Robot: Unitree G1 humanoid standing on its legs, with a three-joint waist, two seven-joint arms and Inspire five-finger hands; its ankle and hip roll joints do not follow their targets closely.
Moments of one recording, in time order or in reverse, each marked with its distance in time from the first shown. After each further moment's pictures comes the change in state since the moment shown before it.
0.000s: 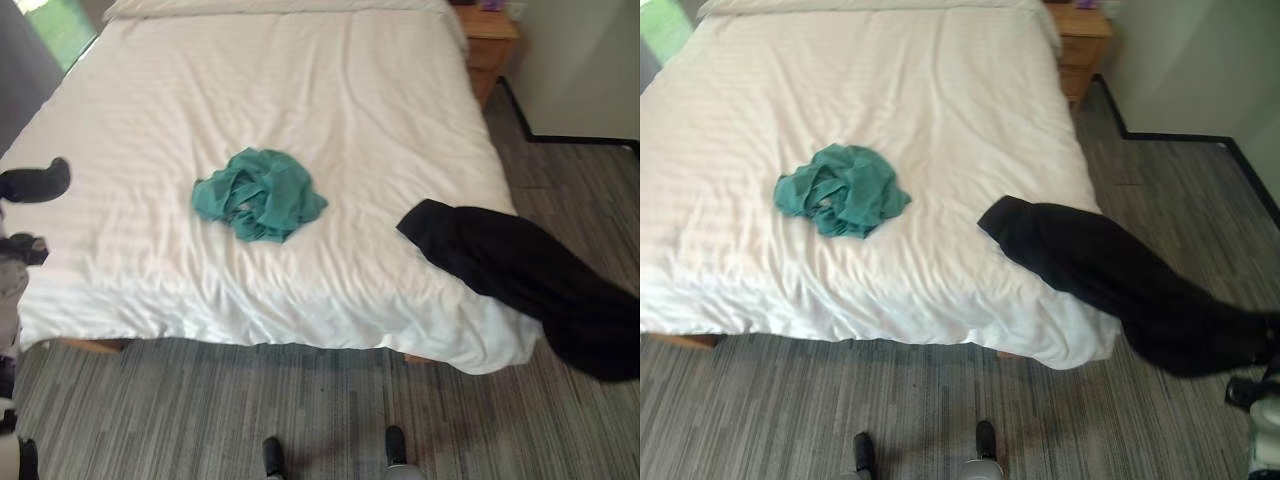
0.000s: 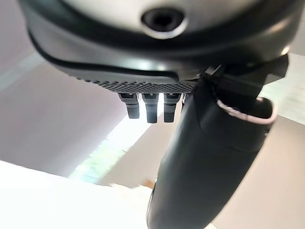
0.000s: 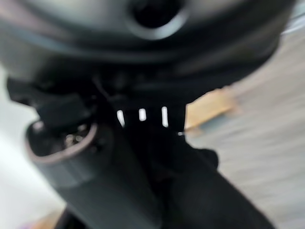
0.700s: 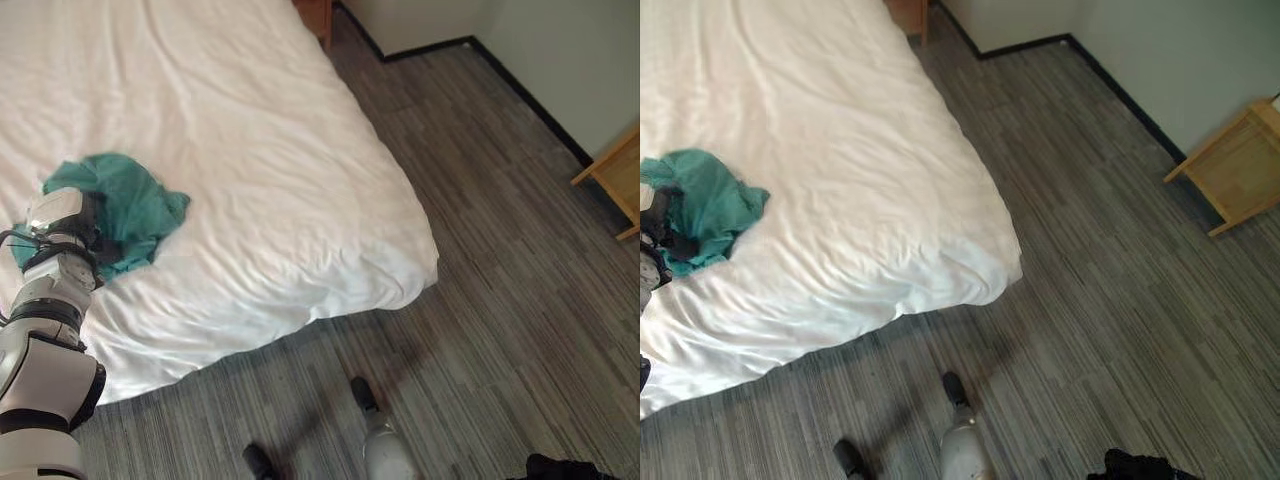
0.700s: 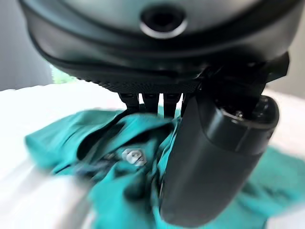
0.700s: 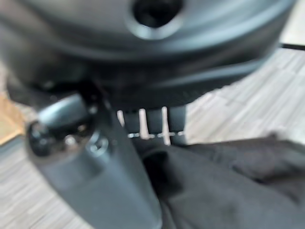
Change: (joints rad) left arm -0.367 -0.156 -0.456 0.789 0.346 0.091 -0.130; right arm 0.107 0.196 0.186 0.249 0.162 0.017 0.082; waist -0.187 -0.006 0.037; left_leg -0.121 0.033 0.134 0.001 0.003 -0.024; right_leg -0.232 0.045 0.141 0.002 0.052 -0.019
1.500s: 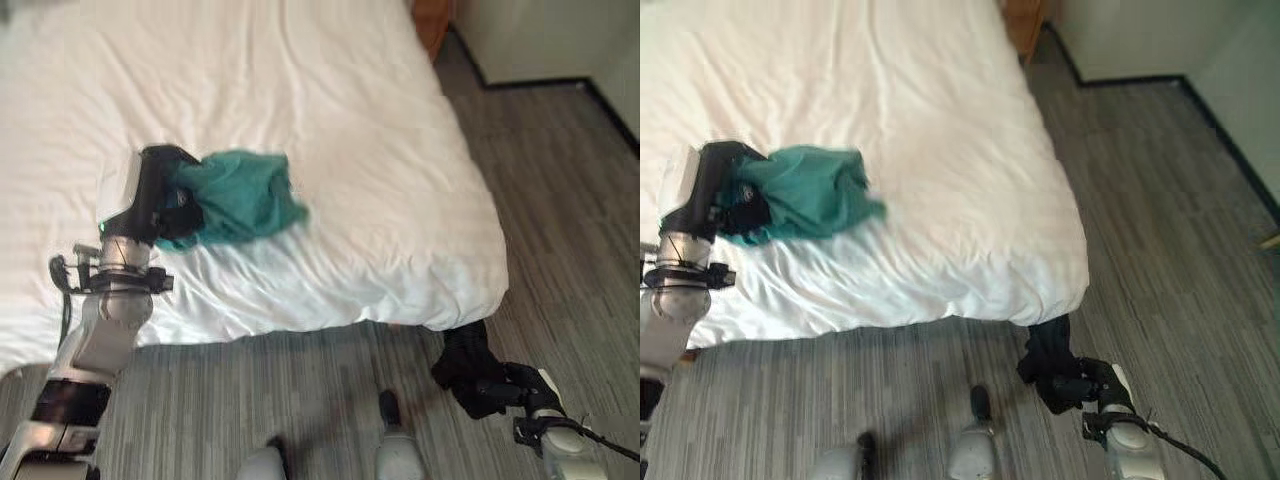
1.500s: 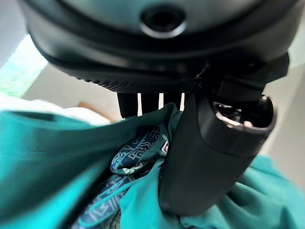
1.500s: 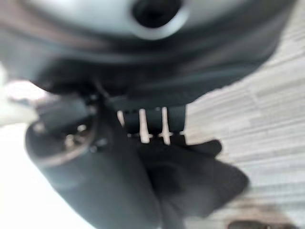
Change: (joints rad) left arm 0.638 -0.167 0.527 -1.251 -0.080 -0.064 0.139; right arm -0.091 0.128 0.109 -0.336 -0.203 -0.029 0.068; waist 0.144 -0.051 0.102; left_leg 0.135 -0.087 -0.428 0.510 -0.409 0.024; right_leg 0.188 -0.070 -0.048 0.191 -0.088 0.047
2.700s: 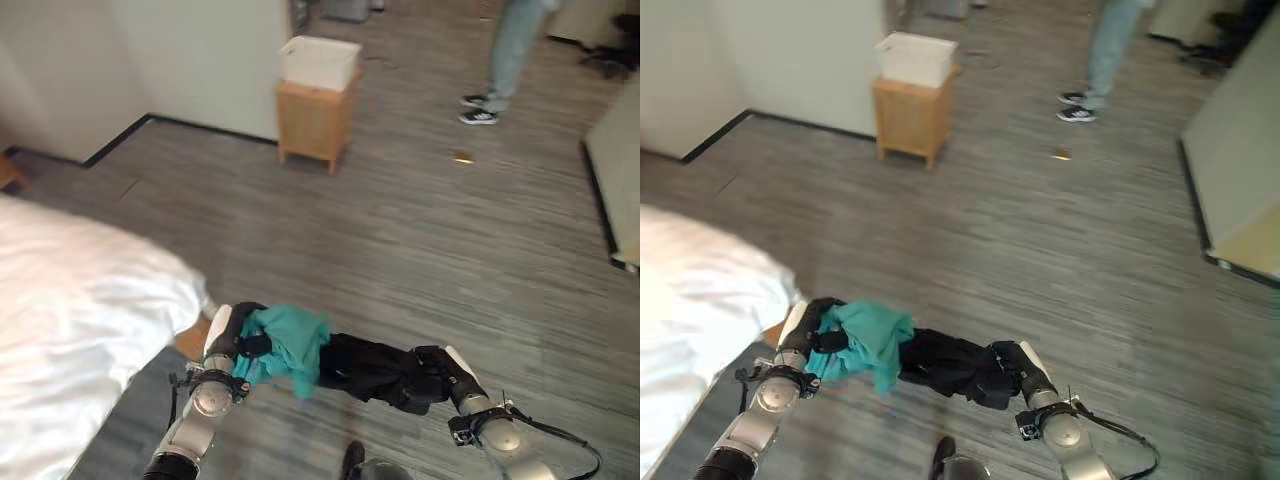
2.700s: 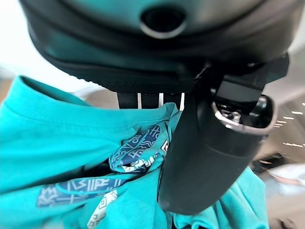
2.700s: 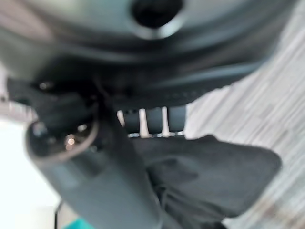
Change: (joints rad) left arm 0.184 -0.360 -0.222 0.305 -0.119 0.055 -0.071; right arm 0.020 -0.012 0.346 -0.487 -0.088 0.032 0.016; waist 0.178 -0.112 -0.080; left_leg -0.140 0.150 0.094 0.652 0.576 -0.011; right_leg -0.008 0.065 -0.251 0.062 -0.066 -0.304
